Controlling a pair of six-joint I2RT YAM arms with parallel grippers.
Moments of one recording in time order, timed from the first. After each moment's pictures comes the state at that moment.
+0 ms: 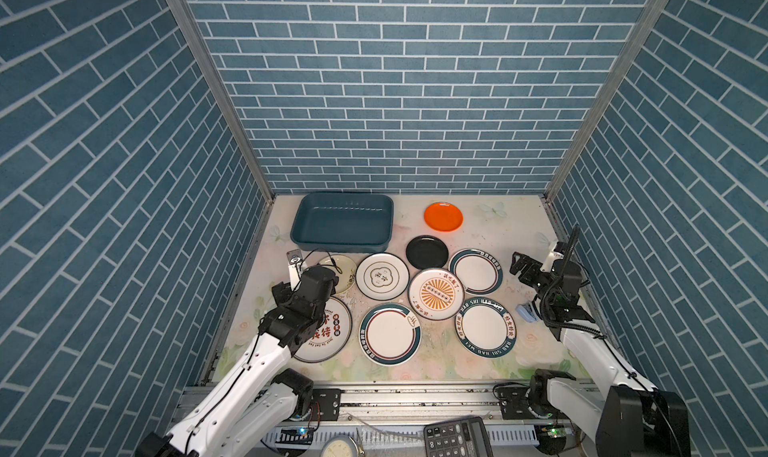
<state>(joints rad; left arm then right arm) -0.45 0.75 0.64 -0.64 -0.72 -0.54 -0.03 1.00 0.44 0.13 -0.10 0.46</state>
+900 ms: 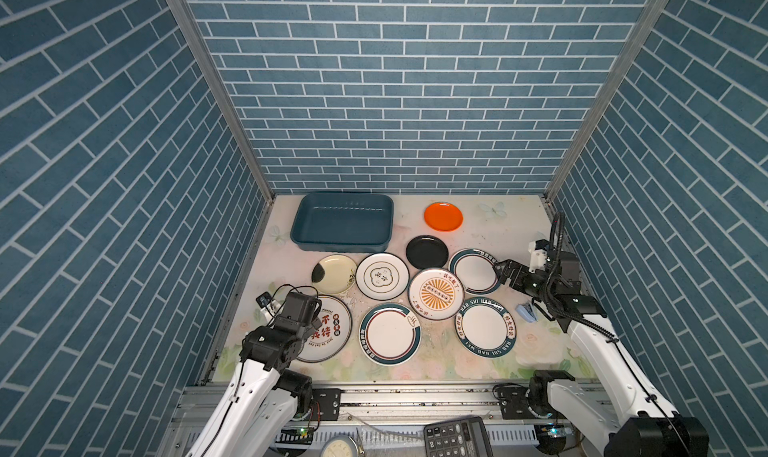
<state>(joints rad) -0.27 0.65 0.54 -1.07 -0.38 -0.94 0.08 0.94 0.65 -0.40 -0.31 0.44</state>
